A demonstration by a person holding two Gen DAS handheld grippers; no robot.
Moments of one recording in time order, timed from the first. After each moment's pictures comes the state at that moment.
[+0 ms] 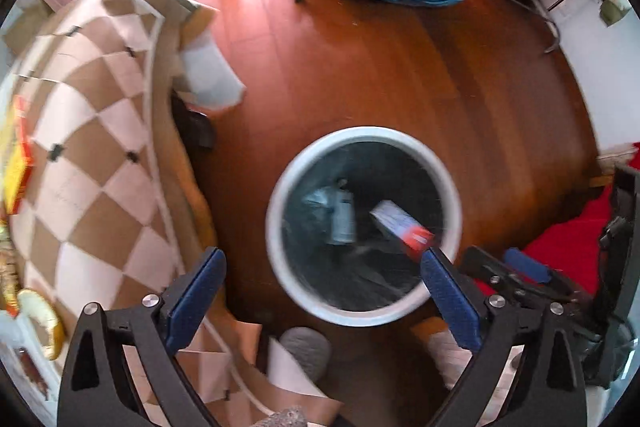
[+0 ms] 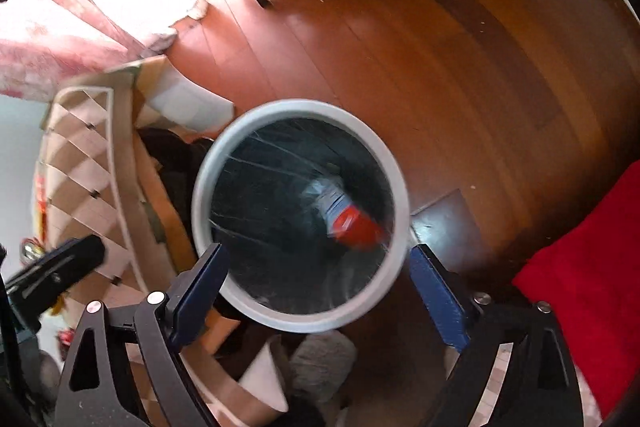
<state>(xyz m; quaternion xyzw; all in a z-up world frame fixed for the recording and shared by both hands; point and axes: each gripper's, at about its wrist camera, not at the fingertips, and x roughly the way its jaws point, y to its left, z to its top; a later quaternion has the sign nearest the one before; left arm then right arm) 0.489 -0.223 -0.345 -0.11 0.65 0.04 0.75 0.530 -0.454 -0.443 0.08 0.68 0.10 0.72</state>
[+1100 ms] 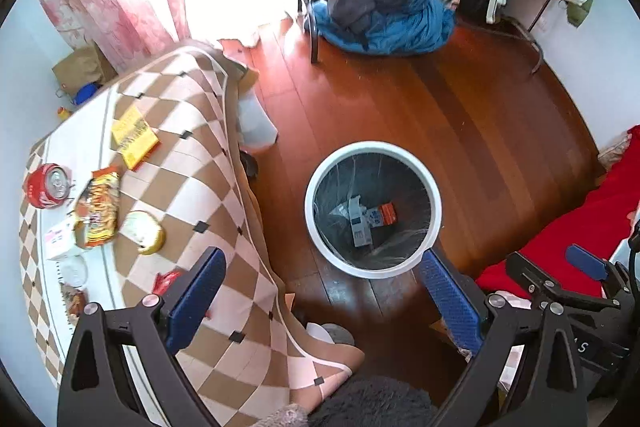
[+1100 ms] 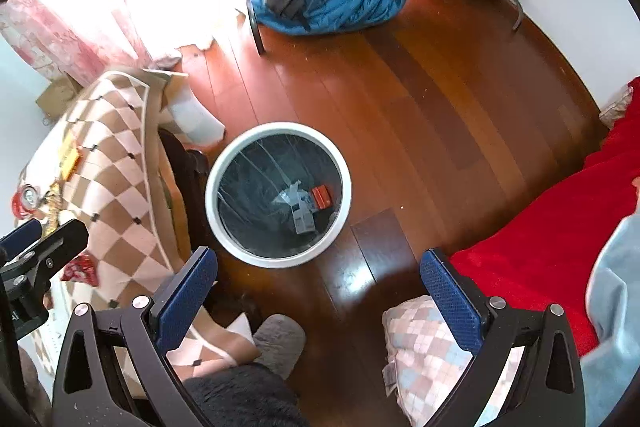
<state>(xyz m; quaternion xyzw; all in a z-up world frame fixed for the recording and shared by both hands) 0.372 -0.240 -0.216 -0.07 0.57 0.07 0.82 0.422 -0.457 -0.274 -0.01 0.59 0.06 0.80</state>
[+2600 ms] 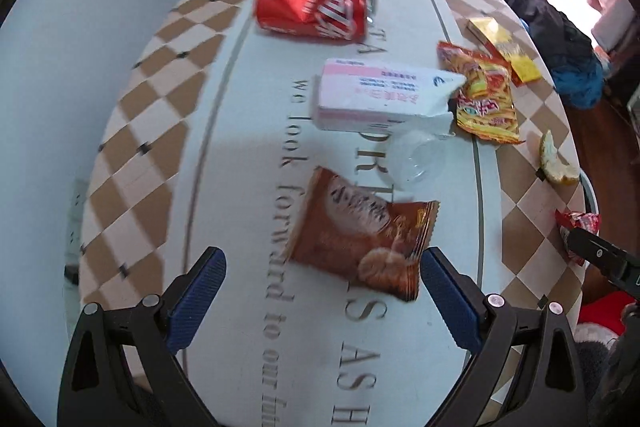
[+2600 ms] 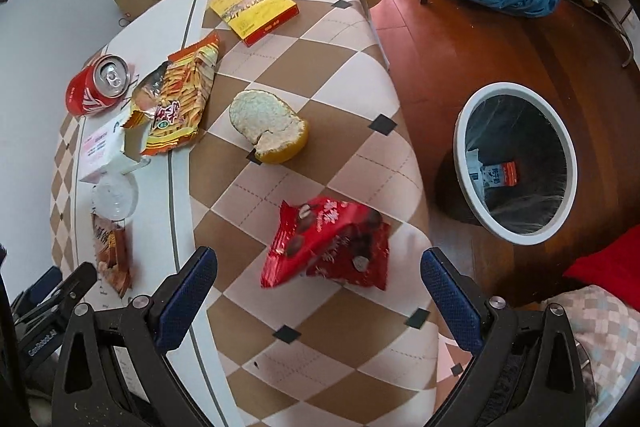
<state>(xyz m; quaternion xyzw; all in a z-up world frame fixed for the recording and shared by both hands) 0.184 0.080 -0.305 -0.17 0.58 0.25 0.76 0.343 -0.135 -0.360 -0.06 0.65 0.20 0.73</state>
